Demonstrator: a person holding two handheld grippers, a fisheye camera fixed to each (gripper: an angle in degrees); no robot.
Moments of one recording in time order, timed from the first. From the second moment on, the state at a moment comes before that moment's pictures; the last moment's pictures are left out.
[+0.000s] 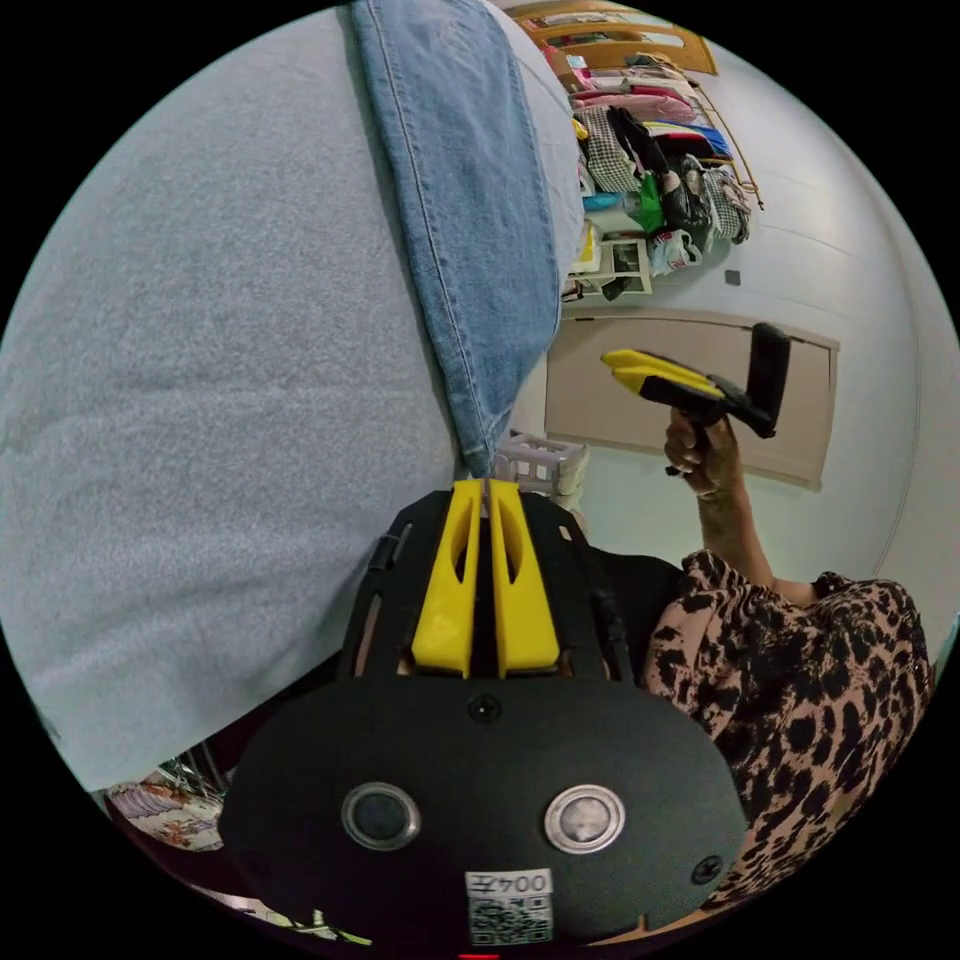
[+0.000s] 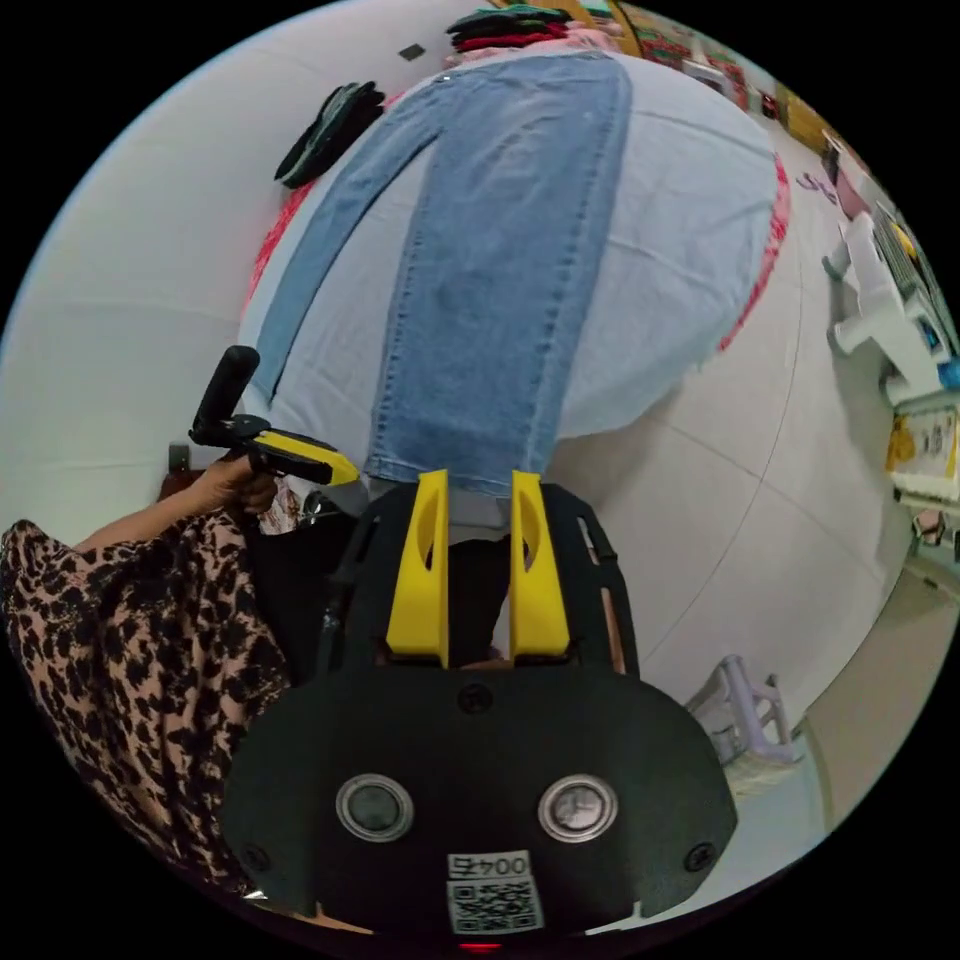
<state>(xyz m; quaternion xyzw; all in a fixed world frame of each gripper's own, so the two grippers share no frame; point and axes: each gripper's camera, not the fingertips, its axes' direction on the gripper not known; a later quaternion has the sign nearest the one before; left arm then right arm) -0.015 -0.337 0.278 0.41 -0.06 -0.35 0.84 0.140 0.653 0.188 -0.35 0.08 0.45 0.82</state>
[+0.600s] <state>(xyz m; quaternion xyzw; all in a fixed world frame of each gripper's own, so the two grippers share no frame) 0.098 -0.153 0.264 0.54 -0.24 -0.44 0.67 0.200 0.589 0.408 -0.55 0.06 0.40 0.73</state>
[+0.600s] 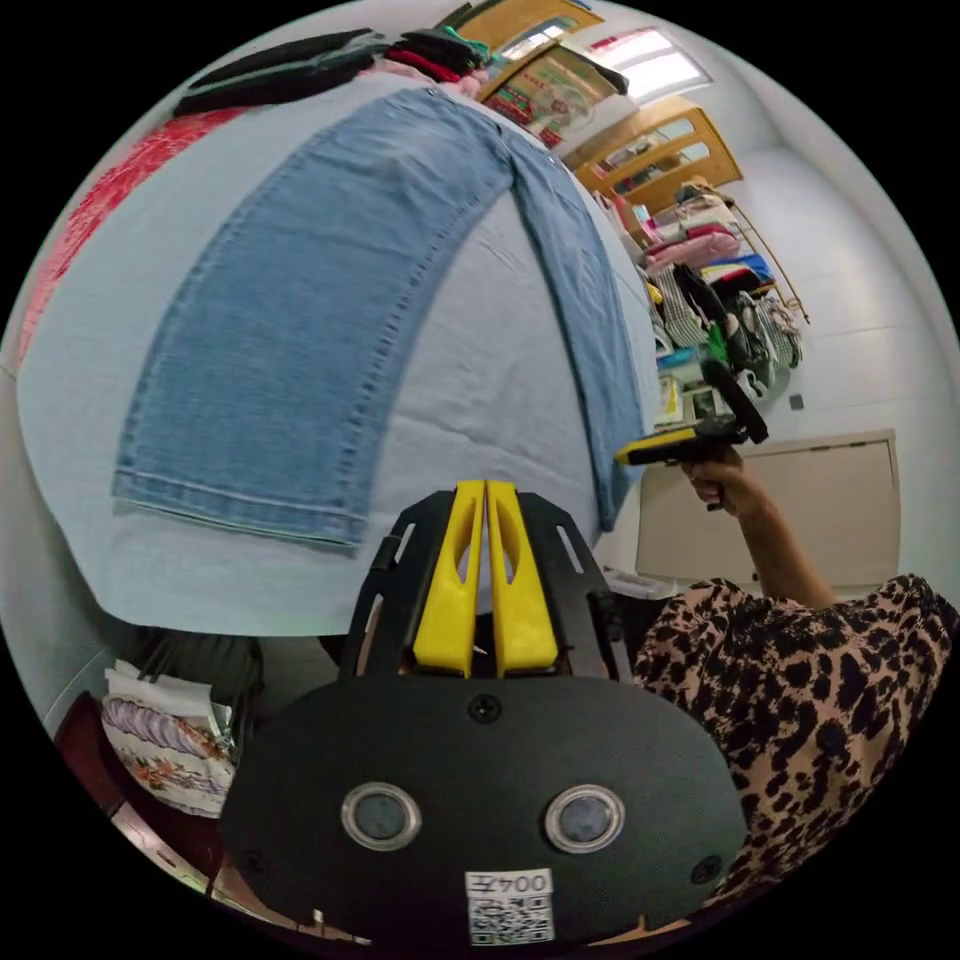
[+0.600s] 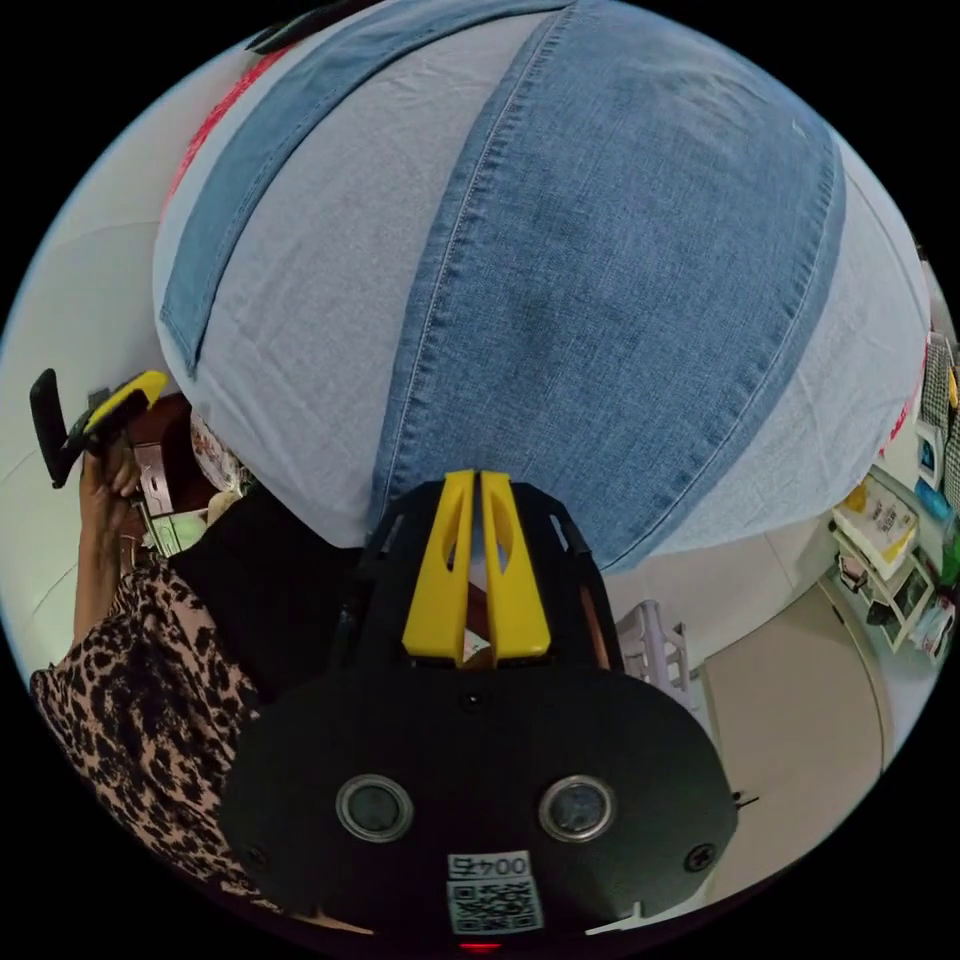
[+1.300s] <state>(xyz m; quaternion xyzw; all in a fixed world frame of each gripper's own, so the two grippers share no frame) 0.107 0.021 0.188 0.53 -0.28 -0.42 0.68 0.213 0.570 0.473 -0.56 0.10 0.46 0.68</state>
